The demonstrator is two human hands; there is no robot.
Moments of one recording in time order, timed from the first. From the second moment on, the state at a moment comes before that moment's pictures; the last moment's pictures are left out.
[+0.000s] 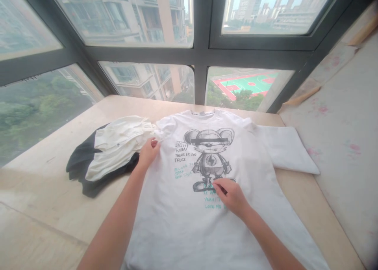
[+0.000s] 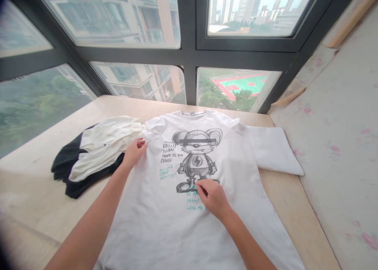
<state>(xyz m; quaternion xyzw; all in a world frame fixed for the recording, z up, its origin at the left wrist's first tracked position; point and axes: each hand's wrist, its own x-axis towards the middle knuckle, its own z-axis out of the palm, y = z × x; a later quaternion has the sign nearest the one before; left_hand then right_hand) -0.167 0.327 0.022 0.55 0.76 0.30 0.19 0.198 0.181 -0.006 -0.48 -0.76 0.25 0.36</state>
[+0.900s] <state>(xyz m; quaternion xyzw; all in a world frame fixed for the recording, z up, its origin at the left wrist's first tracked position) -0.210 0.386 0.058 0.41 0.73 0.44 0.32 0.201 0.181 -0.006 -0.47 -0.77 0.26 0.35</state>
